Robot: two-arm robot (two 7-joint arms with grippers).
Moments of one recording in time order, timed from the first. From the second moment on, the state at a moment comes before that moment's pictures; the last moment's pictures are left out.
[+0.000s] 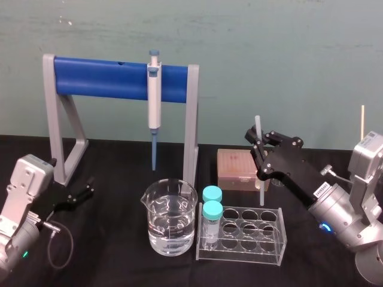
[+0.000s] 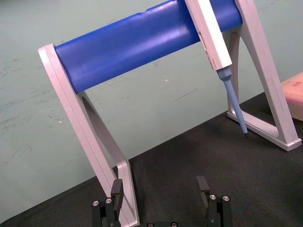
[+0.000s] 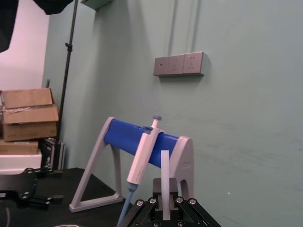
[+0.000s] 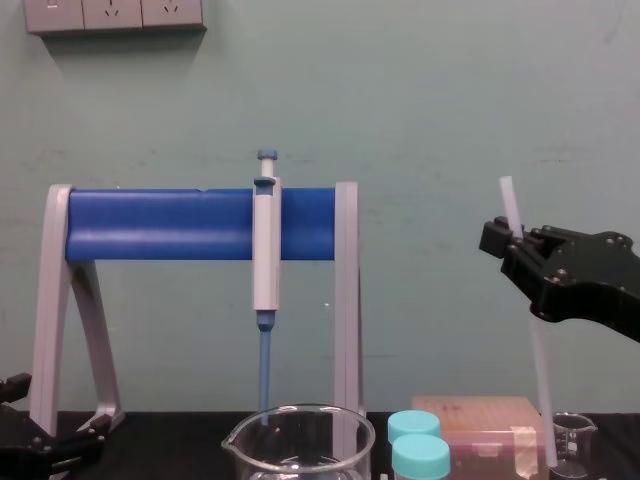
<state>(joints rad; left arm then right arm) -0.20 0.60 0.45 -1.41 -0.25 -0.12 0.03 0.24 0.33 -0.25 -1.40 0.35 -0.39 0.55</state>
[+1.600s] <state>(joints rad) -0.20 0.60 0.45 -1.41 -0.25 -0.12 0.03 0.21 0.36 -0.27 -1.43 0.34 -0.31 0.50</state>
